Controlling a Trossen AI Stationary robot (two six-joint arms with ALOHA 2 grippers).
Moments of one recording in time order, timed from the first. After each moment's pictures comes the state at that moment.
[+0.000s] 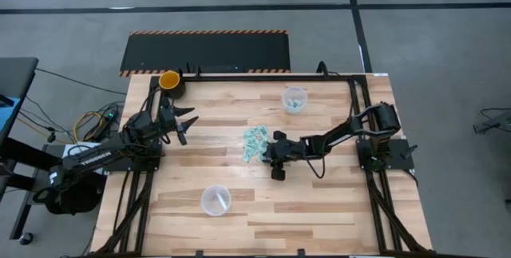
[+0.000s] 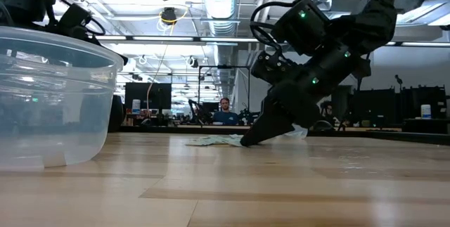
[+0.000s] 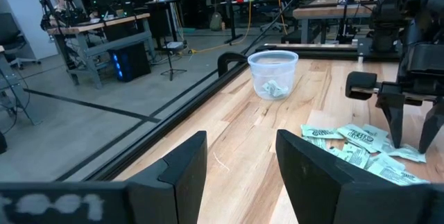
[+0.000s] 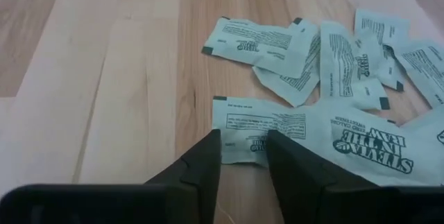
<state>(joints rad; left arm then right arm) 0.49 0.10 0.01 0.03 -0.01 0.11 0.09 1.93 0.74 0.41 0.10 0.04</state>
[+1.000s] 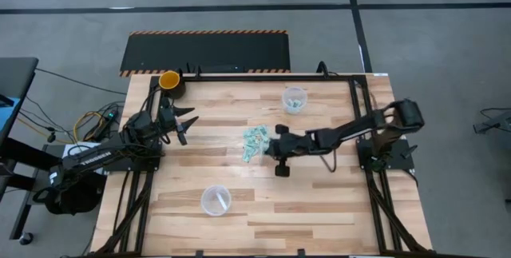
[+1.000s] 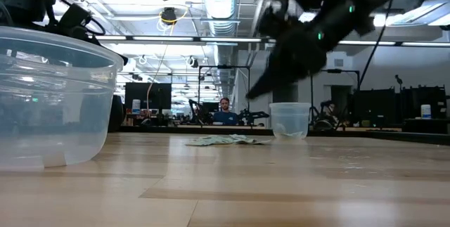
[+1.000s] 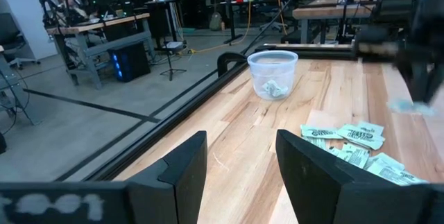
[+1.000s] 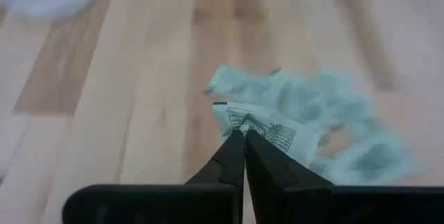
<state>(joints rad) 0.49 0.11 0.01 0.03 -0.01 0.11 0.10 1.65 0.81 0.13 0.15 -0.04</state>
